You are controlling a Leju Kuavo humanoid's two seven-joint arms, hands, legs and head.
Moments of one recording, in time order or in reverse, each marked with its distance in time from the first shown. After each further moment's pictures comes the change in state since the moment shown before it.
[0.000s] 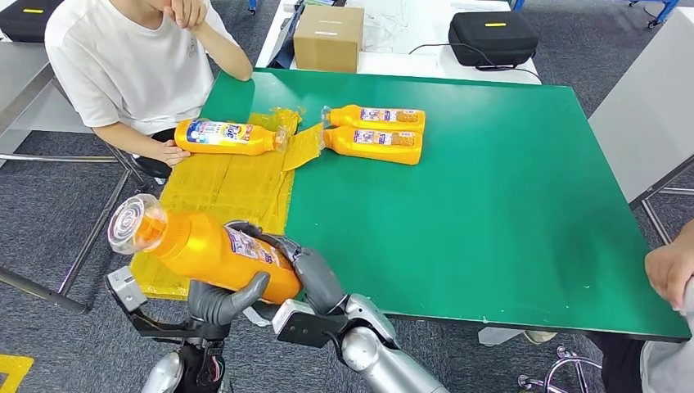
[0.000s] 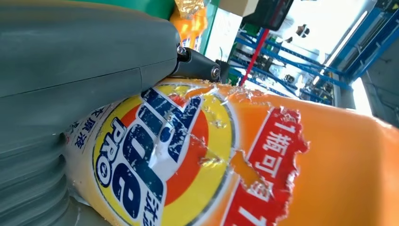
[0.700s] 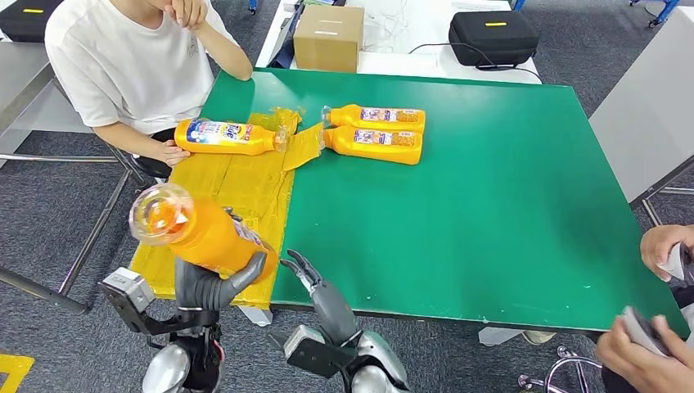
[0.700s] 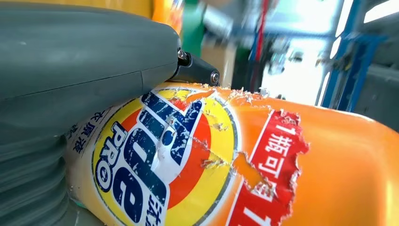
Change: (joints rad) left arm -0.046 -0.020 0.040 -0.009 -0.387 0.312 -0.089; right arm 0.185 -0.031 -0.055 -0.095 0.059 -0.119 0.043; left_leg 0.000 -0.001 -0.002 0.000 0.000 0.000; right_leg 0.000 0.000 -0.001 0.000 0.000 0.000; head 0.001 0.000
